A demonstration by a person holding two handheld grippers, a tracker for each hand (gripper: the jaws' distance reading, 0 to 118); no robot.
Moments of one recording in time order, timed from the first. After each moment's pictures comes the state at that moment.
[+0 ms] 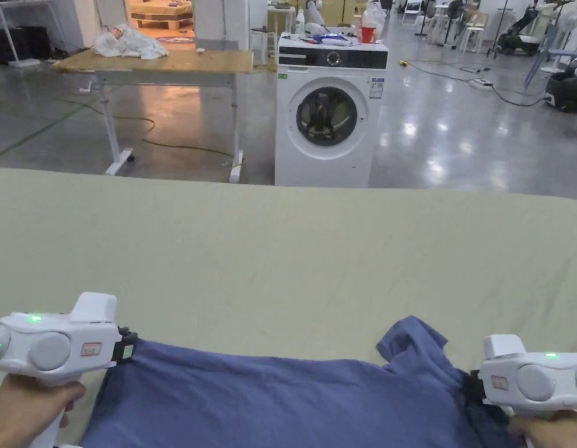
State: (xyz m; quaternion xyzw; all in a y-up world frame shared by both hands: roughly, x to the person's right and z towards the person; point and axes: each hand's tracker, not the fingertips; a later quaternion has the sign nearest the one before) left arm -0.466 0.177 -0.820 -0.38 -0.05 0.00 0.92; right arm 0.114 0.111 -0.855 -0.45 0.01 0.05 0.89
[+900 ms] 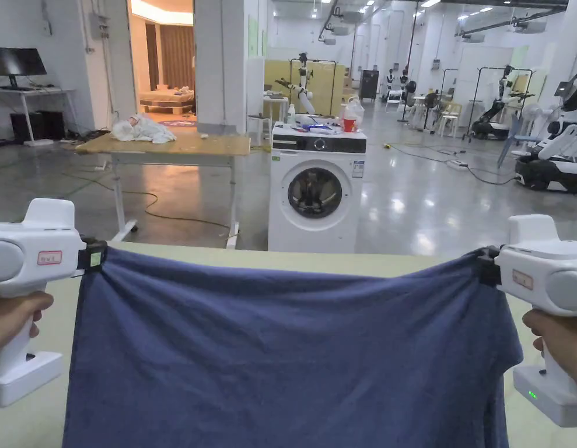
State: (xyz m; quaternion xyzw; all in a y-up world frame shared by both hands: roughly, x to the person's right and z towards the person) left arm -0.484 0.419 -0.706 -0.17 -0.01 -0.01 0.99; right arm 0.100 0.413 -0.725 -0.13 0.01 0.08 0.99
